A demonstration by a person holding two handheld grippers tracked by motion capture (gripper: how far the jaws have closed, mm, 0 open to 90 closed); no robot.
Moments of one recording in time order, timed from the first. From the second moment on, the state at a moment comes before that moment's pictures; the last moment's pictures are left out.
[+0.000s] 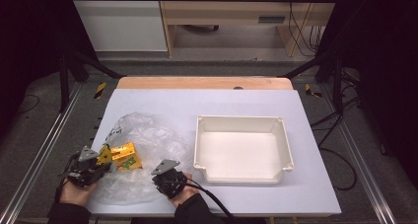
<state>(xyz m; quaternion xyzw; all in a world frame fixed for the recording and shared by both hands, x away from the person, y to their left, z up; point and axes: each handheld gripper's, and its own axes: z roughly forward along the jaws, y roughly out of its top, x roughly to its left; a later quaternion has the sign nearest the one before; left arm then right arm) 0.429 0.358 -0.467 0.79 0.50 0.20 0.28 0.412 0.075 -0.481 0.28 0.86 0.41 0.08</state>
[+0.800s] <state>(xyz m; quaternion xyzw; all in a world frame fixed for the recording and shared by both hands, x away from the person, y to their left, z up) 0.400 0.365 -0.432 0.73 0.49 0.26 0.41 0.411 0.049 -0.464 0.29 0.82 0.49 0.10</state>
